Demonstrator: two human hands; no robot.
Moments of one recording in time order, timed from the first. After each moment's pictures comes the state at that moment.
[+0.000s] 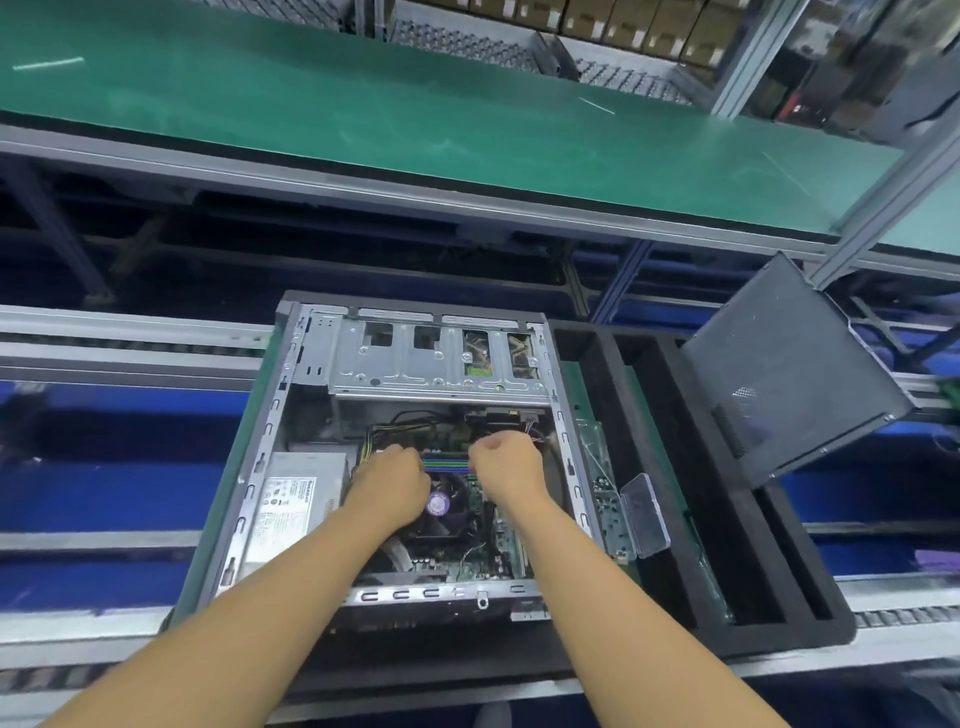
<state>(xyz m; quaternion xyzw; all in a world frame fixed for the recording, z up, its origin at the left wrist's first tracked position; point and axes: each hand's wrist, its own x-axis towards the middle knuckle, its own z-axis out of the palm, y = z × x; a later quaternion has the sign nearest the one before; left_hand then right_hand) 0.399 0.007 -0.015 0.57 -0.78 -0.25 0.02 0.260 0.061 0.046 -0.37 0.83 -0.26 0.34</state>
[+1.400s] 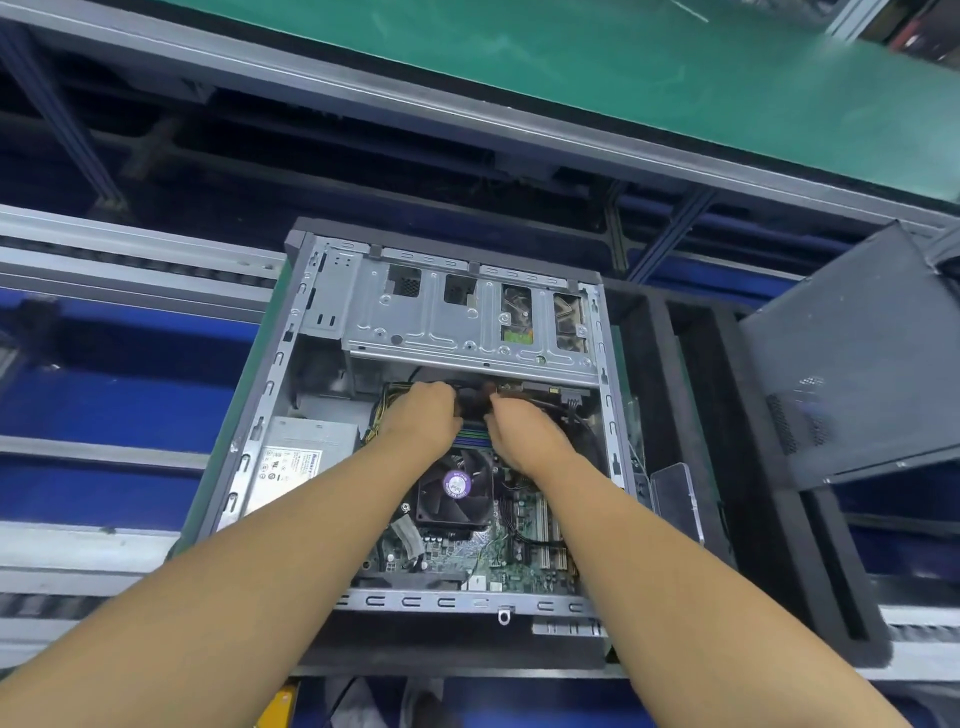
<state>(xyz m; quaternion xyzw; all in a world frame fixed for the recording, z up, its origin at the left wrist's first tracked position) 0.372 -0.036 -0.012 0.57 -0.77 -0.29 -0.03 0.228 0.003 -0.023 -0.66 0.72 0.04 0.22</state>
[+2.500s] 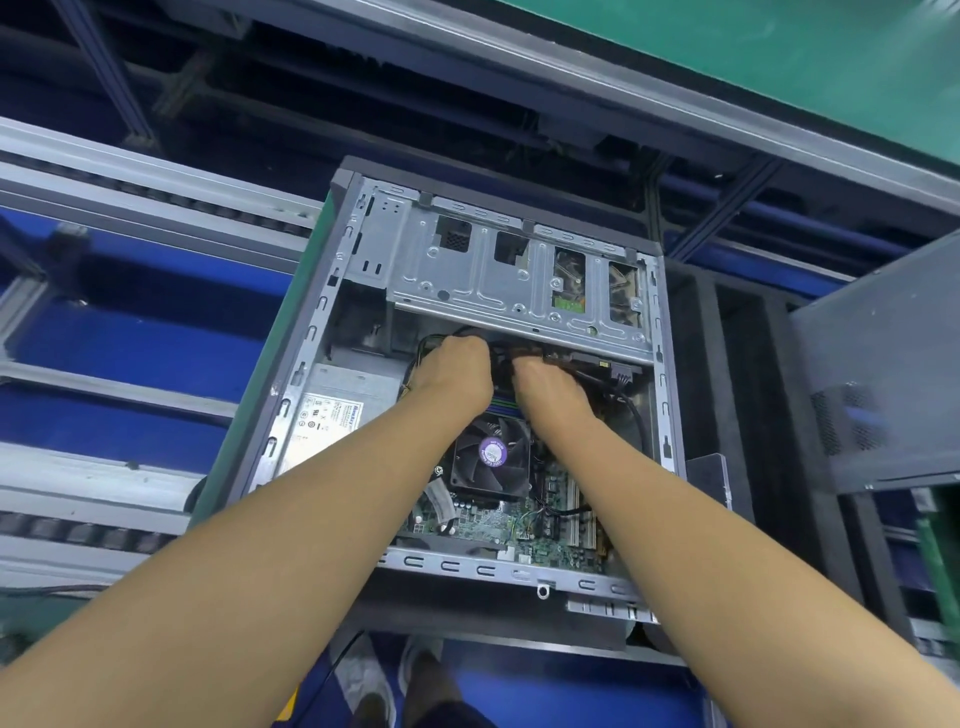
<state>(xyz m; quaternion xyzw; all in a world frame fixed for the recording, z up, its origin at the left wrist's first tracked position) 0.375 -0.036 -0.004 0.62 -0.73 -0.30 0.00 0.242 -0.016 -0.037 -0.69 0.71 0.10 0.14</state>
